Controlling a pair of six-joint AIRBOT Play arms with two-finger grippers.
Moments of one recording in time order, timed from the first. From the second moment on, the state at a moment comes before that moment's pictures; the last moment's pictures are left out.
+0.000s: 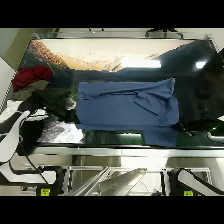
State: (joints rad) left arm 0.14 -1.49 0.97 -2.17 1.45 2.02; right arm -0.57 -1.21 0.69 -0.92 1.29 1.14
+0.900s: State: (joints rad) left arm 0.15 -1.62 1.42 -2.09 1.46 1.97; right arm -0.29 -1.45 1.13 -0.68 1.07 0.98
